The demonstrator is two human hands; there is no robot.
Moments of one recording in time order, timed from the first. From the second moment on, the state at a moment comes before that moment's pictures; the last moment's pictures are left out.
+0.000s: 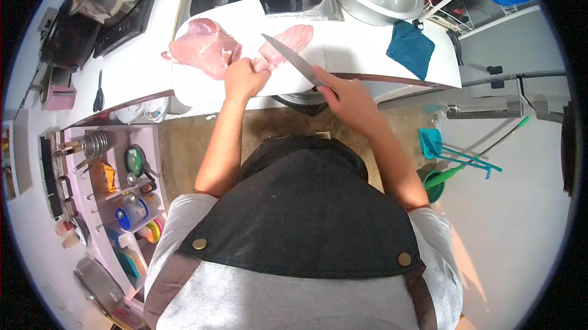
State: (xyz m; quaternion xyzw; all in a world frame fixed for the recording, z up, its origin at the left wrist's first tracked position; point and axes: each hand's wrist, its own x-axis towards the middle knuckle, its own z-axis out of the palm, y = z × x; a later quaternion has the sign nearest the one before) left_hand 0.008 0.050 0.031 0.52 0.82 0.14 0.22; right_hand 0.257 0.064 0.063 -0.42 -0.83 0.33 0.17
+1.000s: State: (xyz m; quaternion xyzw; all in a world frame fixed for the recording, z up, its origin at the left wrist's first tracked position) left_hand -0.039 0.005 -0.015 0.25 0.64 0.50 0.53; right_hand 0.268 0.049 0.031 -0.42 -0.86 0.28 0.03
